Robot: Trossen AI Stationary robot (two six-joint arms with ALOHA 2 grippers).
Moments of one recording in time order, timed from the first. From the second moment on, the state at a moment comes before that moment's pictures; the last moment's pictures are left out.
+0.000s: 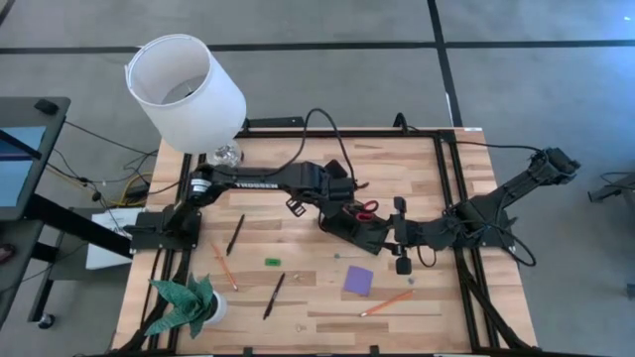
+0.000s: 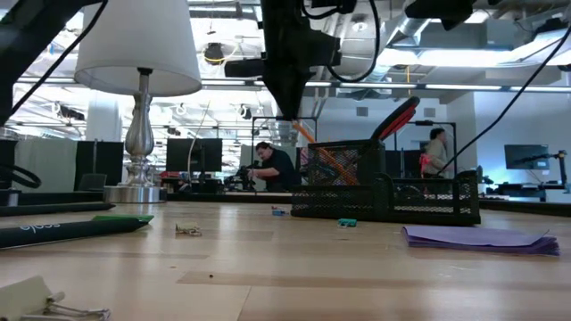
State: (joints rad) left arm 0.02 2.15 2.08 -1.32 -0.47 0.93; right arm 0.51 1.05 0.74 -0.20 0.50 0.08
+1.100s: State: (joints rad) left arm -0.01 2.01 2.29 -1.54 -0.51 0.35; right arm 0.55 1.05 0.74 -0.21 0.46 0.17
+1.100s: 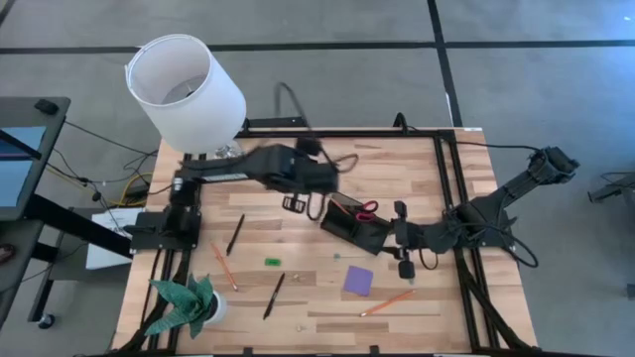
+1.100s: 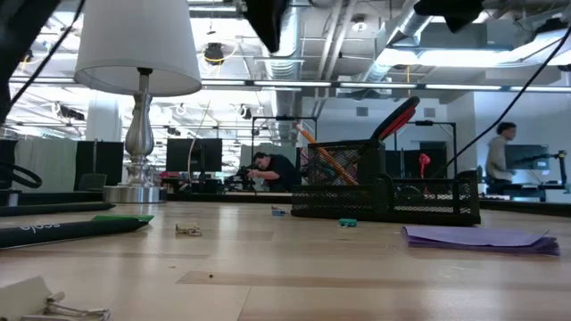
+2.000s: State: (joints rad) left arm -0.08 1.66 2.19 -1.57 -0.55 -0.10; right arm 0.46 1.26 0.74 0.15 0.36 0.06
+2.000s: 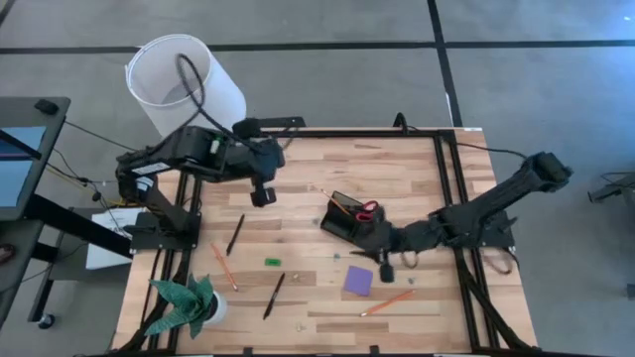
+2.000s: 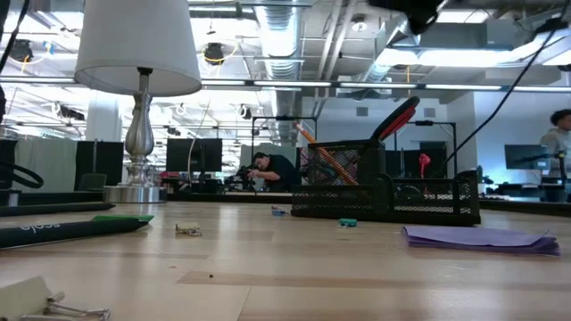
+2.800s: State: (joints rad) left arm -0.43 1.21 1.03 -0.90 -0.58 -0.59; right arm 0.53 1.39 0.78 0.27 0.37 0.21
